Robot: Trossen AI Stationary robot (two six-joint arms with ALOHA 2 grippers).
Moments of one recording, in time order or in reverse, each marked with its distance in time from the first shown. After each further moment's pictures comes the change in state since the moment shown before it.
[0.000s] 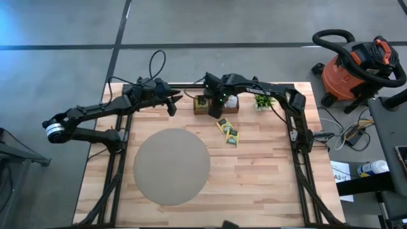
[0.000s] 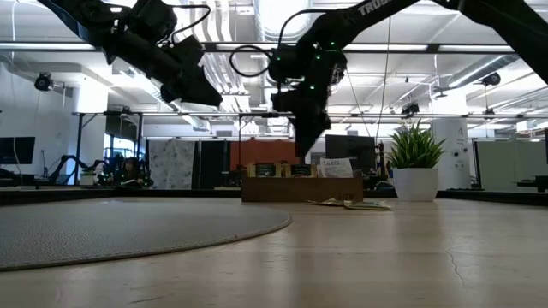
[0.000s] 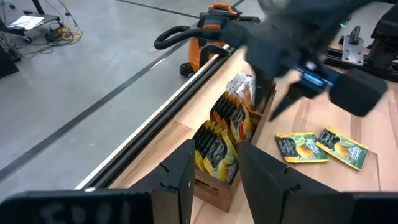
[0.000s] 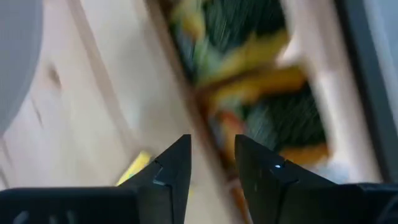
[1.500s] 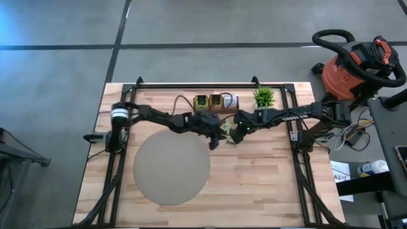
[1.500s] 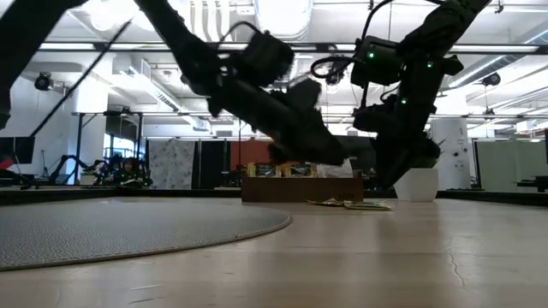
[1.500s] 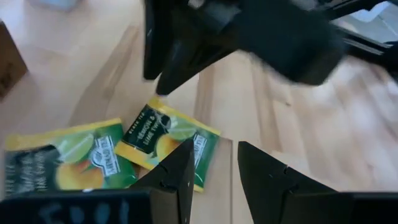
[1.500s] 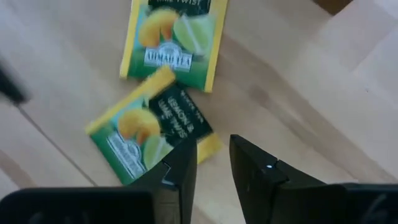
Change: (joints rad) left arm -0.430 0.868 0.444 0.299 0.150 -0.236; right arm 0.211 -0.561 -1.012 0.525 0.102 0.721
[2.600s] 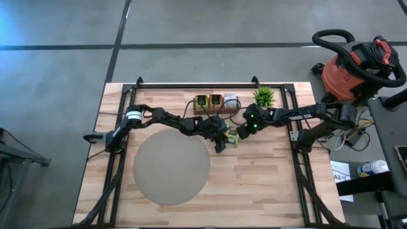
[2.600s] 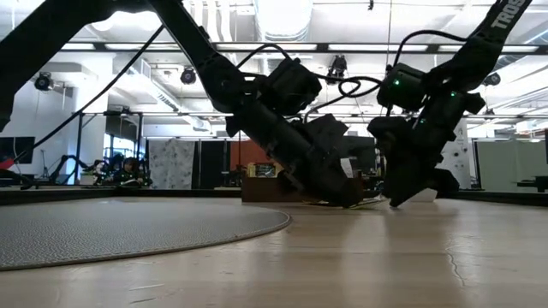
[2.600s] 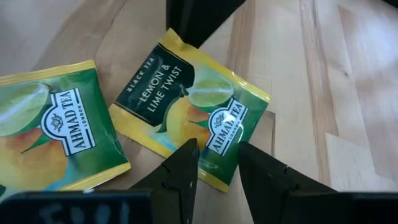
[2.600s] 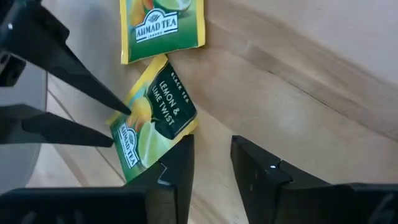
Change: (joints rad) left arm -0.009 0.196 0.165 -0.158 -0.052 -0.064; right arm -0.203 -0.066 -0.286 0.396 -0.351 0.101
